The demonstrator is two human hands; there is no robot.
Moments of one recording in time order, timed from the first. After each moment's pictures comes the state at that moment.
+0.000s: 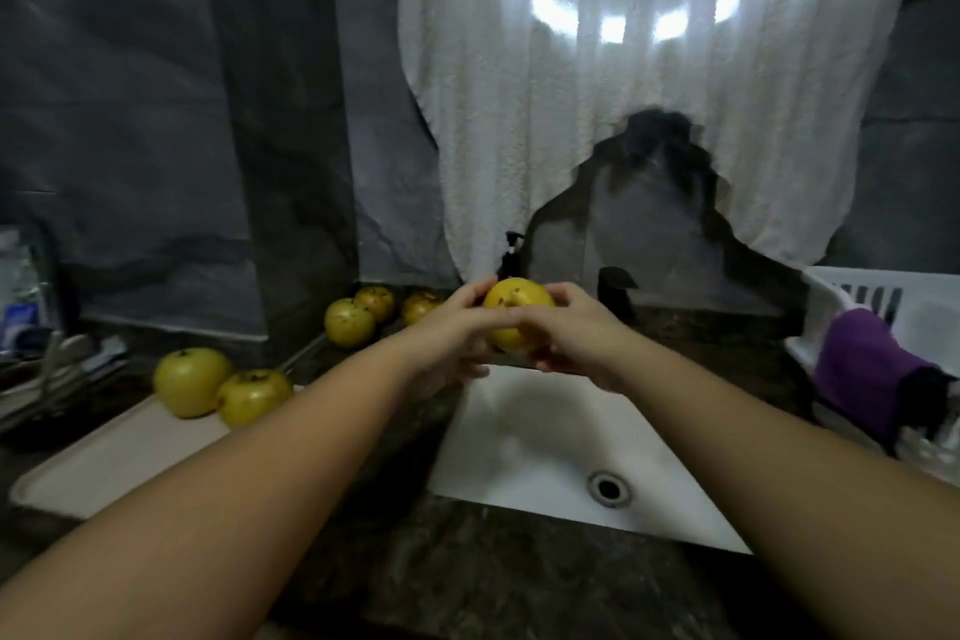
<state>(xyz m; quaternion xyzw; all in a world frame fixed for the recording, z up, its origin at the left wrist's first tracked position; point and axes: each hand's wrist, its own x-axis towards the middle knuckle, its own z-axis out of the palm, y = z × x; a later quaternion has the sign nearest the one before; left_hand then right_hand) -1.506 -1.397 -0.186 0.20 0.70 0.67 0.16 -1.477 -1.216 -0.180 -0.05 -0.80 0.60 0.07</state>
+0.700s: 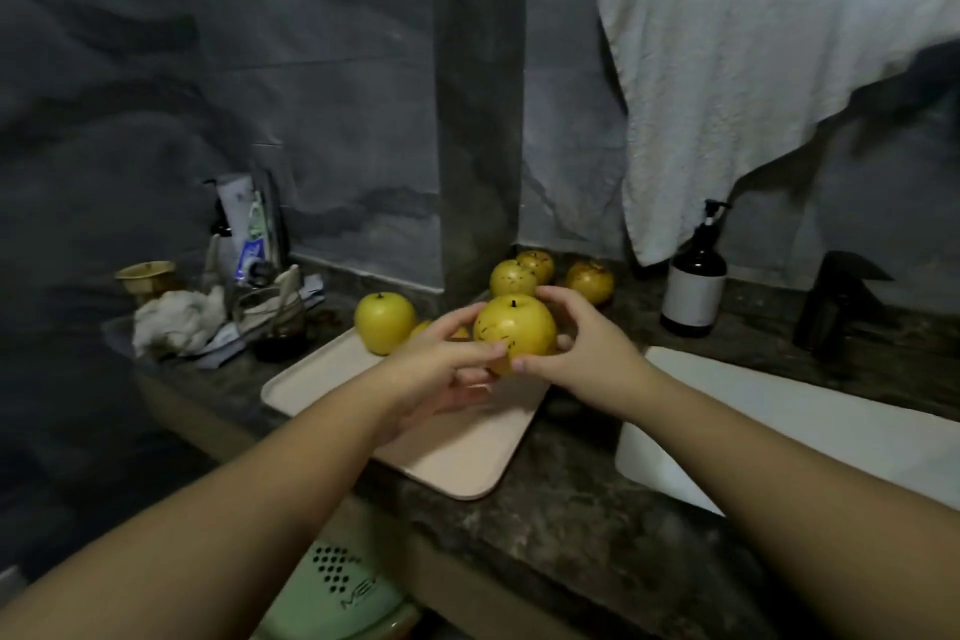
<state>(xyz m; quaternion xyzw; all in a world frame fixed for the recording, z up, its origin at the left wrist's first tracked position) -1.480 -1.591 -0.240 0.03 0.66 0.75 0.09 -1.513 -1.387 -0.246 0.20 -0.82 0.53 0.06</state>
